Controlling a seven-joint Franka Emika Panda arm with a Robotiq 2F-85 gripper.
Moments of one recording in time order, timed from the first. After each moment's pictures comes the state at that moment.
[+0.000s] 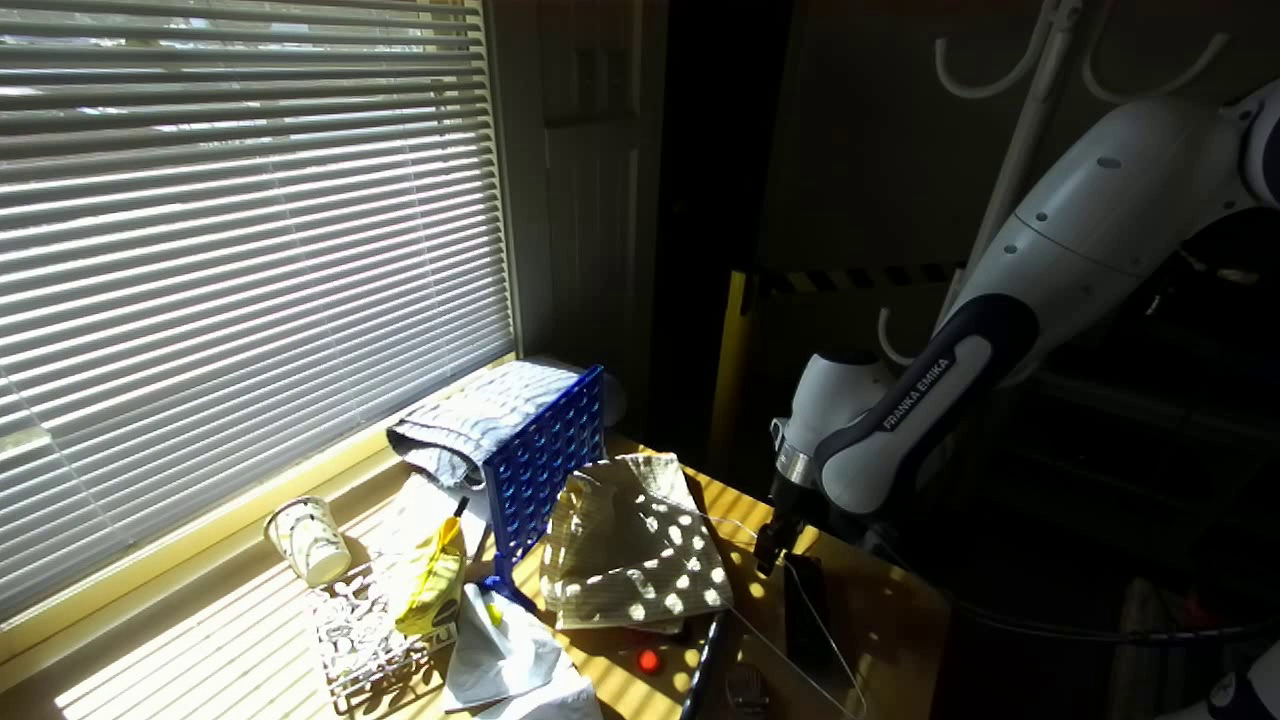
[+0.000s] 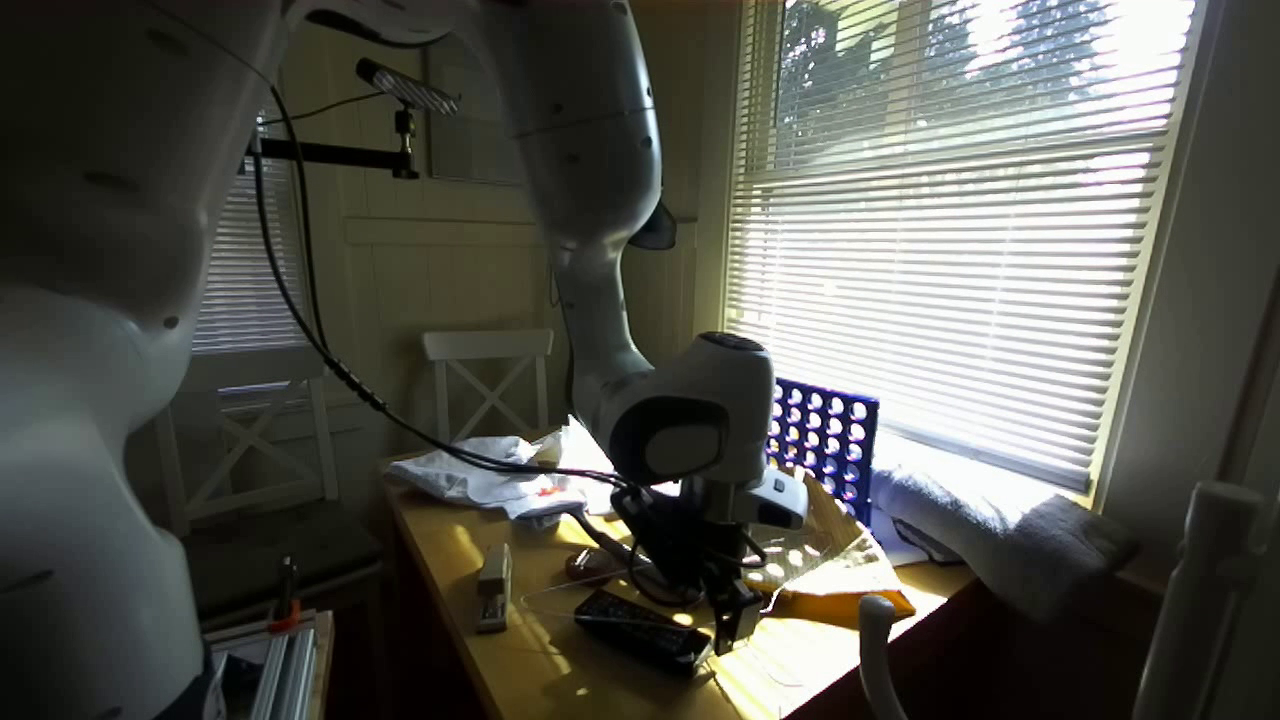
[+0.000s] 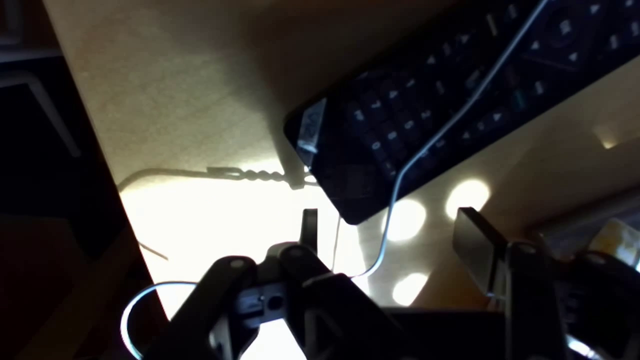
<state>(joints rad) -0.02 0.42 0.13 -2.43 0.14 2.90 -0.05</state>
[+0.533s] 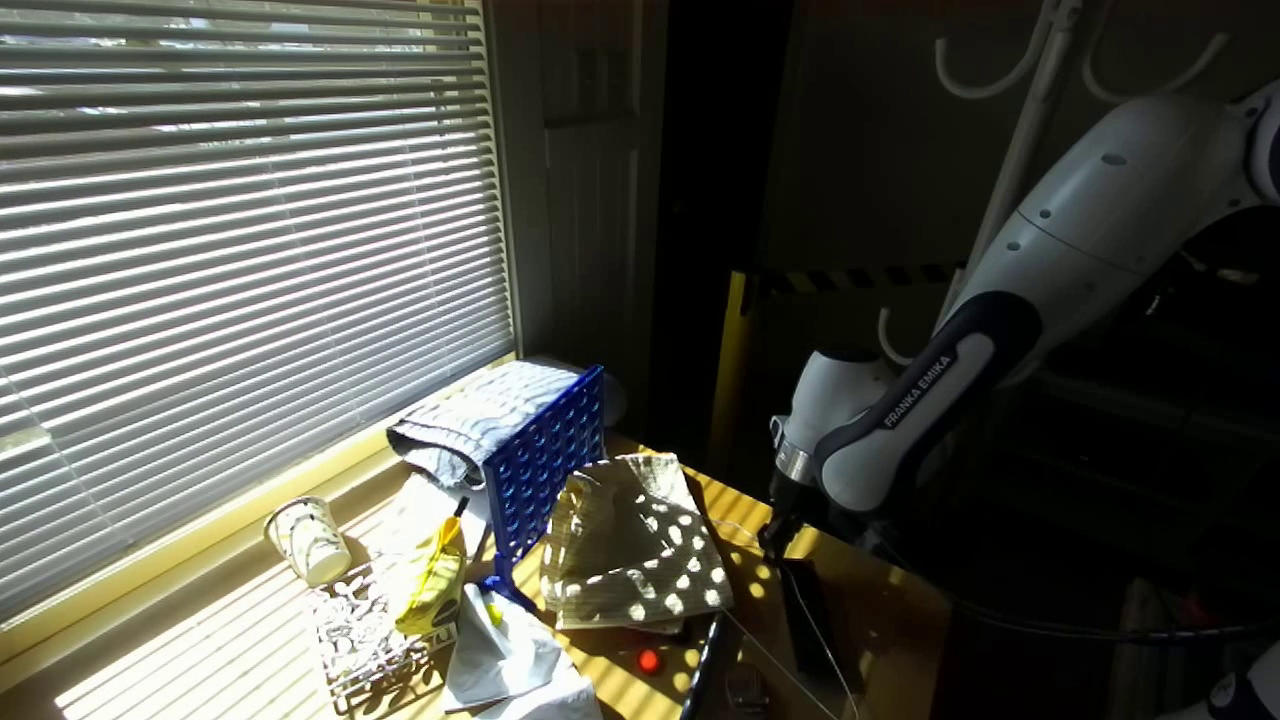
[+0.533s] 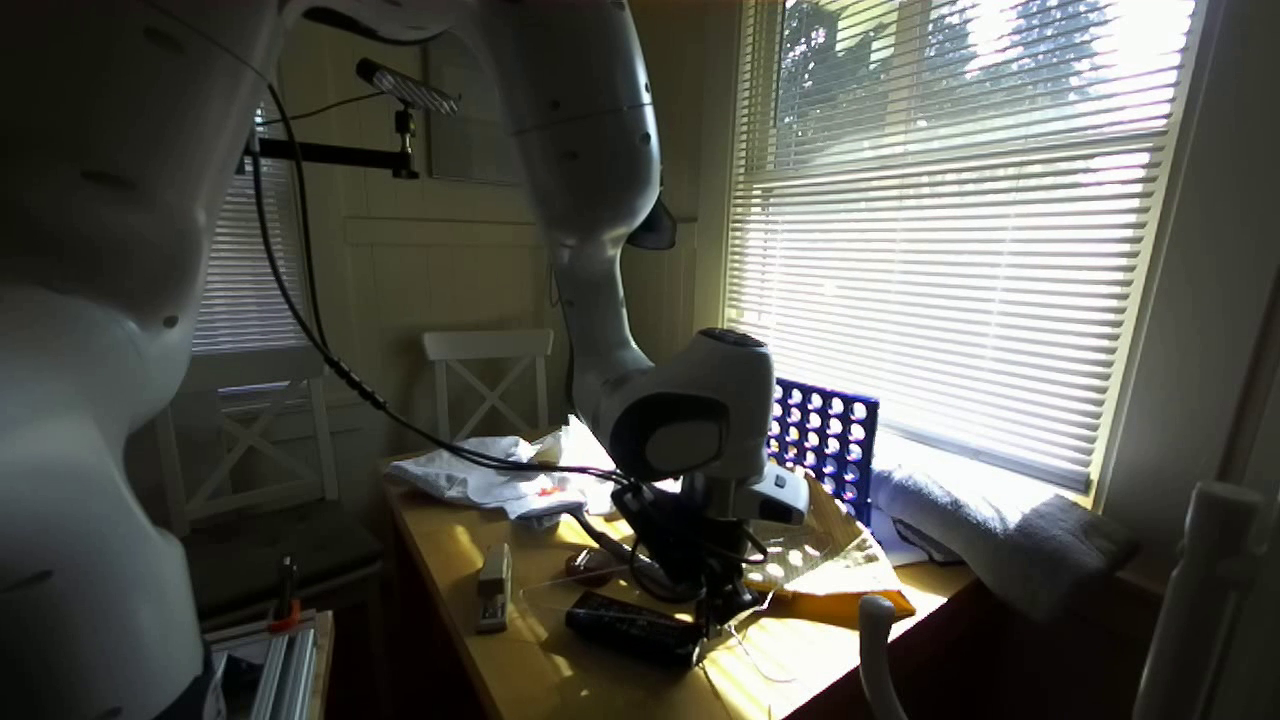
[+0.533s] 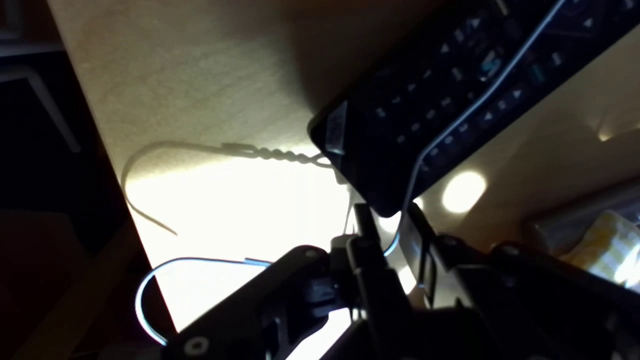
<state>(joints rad) -0.02 0.41 0.13 -2.43 0.14 2.90 -0.05</state>
